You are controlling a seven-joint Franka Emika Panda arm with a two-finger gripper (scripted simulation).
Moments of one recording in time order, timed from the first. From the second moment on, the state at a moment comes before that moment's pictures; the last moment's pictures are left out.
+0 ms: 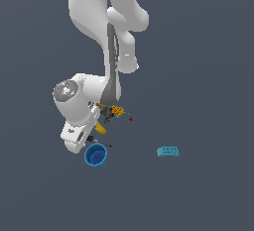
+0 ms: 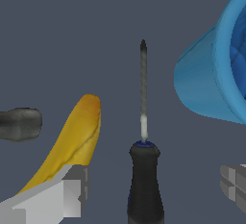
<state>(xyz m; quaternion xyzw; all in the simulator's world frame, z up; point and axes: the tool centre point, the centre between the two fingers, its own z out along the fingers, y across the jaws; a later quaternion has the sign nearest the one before) 0.049 -0.170 0.066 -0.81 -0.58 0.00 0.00</state>
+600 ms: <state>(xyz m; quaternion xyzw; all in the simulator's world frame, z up) 0.048 -0.170 0.042 -0.81 -0.58 0.00 0.00</state>
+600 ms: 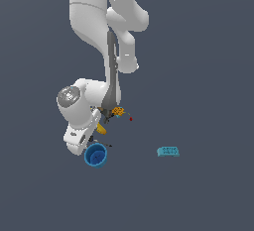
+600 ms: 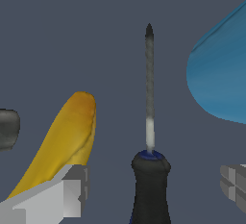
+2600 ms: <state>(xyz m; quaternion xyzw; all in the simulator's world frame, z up) 0.081 -0.172 0.135 -0.81 -0.58 0.00 0.00</state>
